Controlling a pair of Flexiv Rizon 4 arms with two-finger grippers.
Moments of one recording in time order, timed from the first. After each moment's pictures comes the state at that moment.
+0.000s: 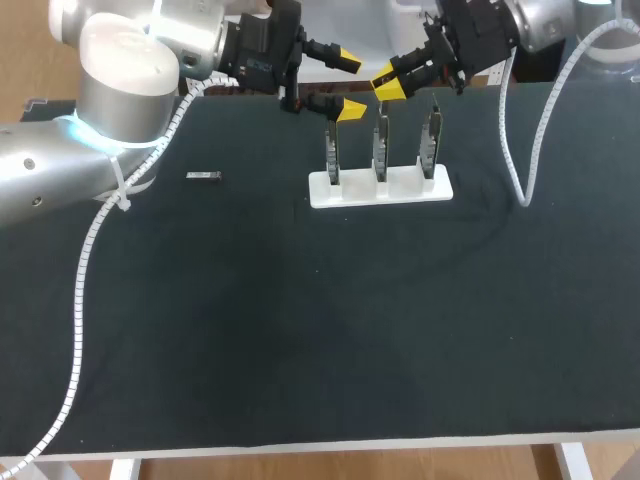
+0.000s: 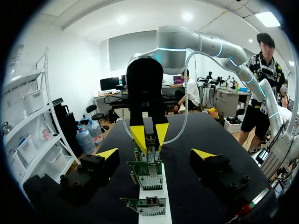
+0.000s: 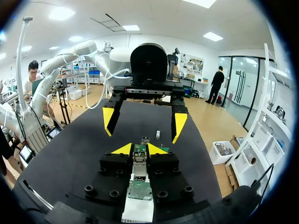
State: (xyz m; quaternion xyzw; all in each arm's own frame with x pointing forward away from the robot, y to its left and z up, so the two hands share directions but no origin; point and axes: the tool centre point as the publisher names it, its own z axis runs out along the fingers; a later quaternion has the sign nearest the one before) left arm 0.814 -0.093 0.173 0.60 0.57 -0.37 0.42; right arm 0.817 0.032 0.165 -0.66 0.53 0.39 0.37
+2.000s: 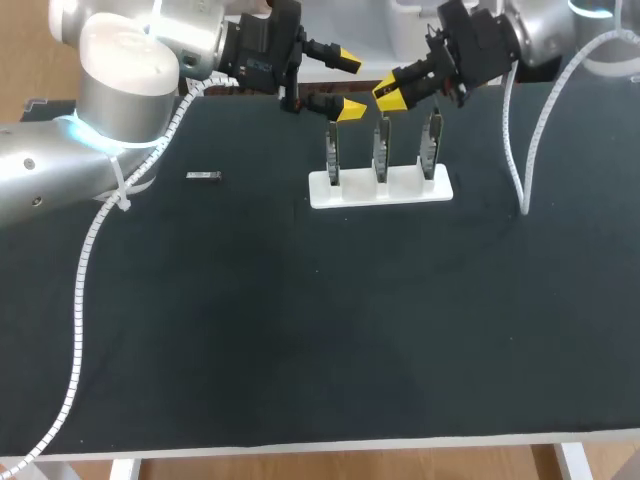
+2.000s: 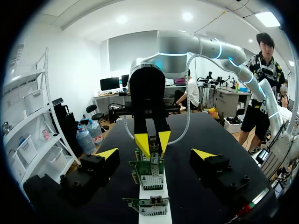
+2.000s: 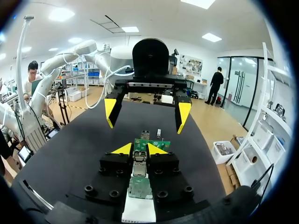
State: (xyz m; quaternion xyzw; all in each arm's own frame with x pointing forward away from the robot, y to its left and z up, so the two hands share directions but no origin) left arm 0.814 -0.093 0.173 0.60 0.57 -0.37 0.42; right arm 0.814 0.031 0.149 -0.65 0.53 0.40 0.37
